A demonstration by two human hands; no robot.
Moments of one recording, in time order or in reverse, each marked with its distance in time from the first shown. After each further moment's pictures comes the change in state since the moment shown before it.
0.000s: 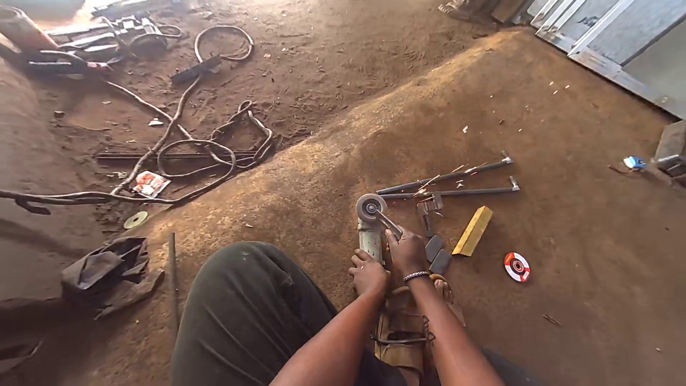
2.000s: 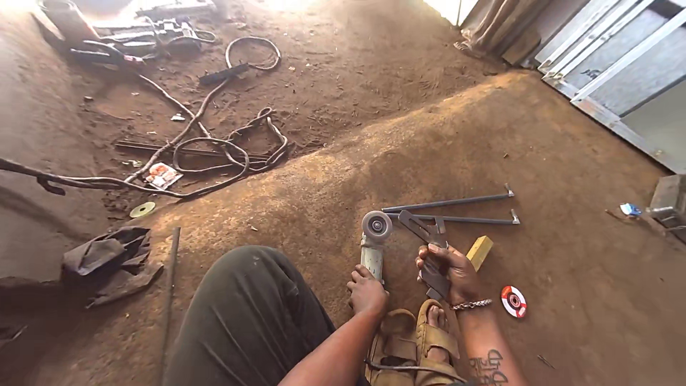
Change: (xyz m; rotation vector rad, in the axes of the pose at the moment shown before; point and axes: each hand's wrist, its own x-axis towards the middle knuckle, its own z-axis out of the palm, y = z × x) left_hand 0.000 -0.001 -0.003 -0.003 0.007 0.014; right_hand 0.004 0.016 -0.093 1.426 -0.398 0.174
